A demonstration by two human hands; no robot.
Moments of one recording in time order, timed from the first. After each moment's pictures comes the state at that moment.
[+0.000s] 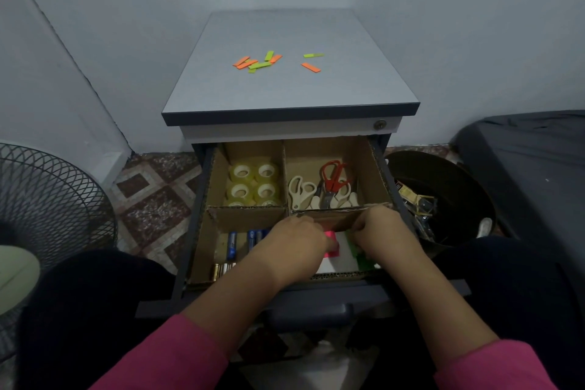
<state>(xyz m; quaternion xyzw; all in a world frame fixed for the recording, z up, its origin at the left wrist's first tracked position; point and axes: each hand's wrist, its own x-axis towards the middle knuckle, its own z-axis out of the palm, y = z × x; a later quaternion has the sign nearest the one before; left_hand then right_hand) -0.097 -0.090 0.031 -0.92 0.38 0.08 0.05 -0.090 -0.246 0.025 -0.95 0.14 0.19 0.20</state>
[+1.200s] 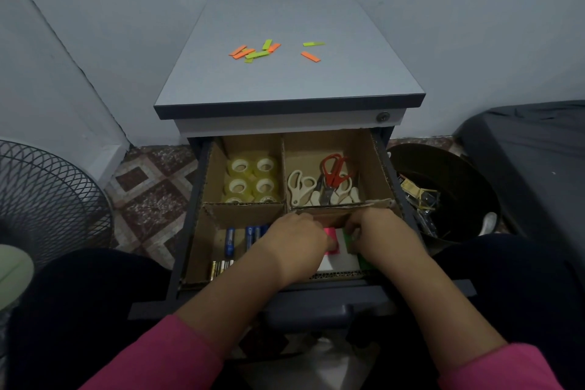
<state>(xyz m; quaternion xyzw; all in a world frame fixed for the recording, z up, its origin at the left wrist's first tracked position) -0.093 -0.093 0.031 -0.91 0.39 0.10 0.10 -0.100 -0.250 0.013 -0.98 0.04 0.15 0.15</state>
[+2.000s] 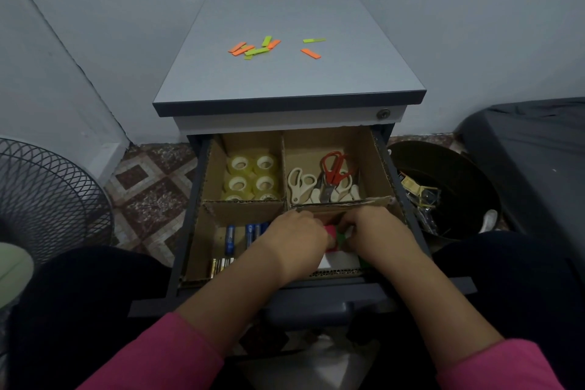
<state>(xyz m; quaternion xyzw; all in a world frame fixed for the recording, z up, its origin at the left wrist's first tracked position) -0.095 -0.093 0.030 -0.91 0.39 0.10 0.09 -0.099 -0.239 0.024 -0.97 0.03 0.19 0.15</state>
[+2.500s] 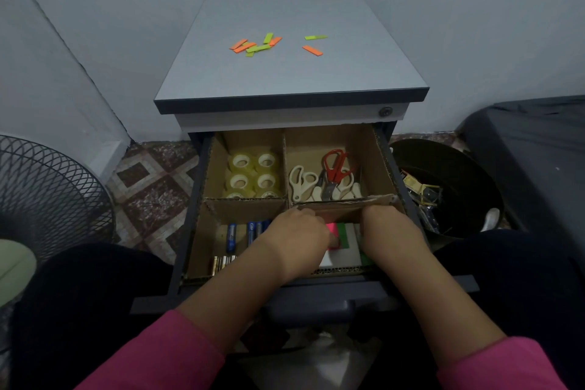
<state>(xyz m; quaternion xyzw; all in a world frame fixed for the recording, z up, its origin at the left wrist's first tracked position) -0.095 -0.092 0.030 -0.91 0.39 0.09 0.09 -0.108 -0.242 0.027 -0.98 0.09 0.16 0.09</state>
